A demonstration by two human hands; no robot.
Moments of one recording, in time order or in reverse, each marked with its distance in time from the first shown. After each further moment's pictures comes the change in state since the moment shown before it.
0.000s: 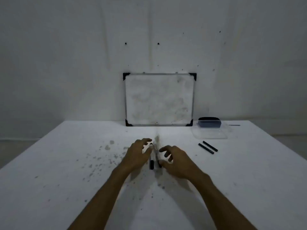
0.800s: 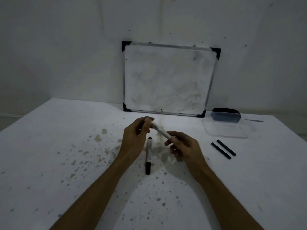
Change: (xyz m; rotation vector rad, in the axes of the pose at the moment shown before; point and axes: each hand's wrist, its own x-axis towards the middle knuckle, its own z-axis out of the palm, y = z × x) left_hand 0.046 0.006 0.004 -0.524 0.317 0.004; right_hand 0.056 0.033 0.002 0.845 0.110 0.102
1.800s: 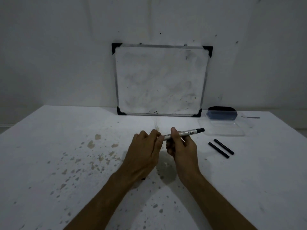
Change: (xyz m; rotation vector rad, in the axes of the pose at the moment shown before) left_hand -0.025 0.000 0.030 0.715 -0.192 0.436; right_hand -0.008 -0.013 0.031 0.254 0.338 0.063
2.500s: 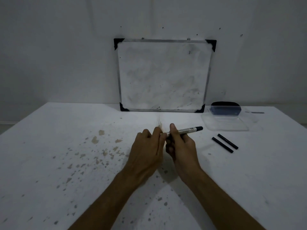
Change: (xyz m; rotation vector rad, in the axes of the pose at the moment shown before) left_hand -0.010 0.004 0.003 0.045 0.002 -0.083; right_hand -0.005 0.006 0.009 0.103 -0.027 0.161
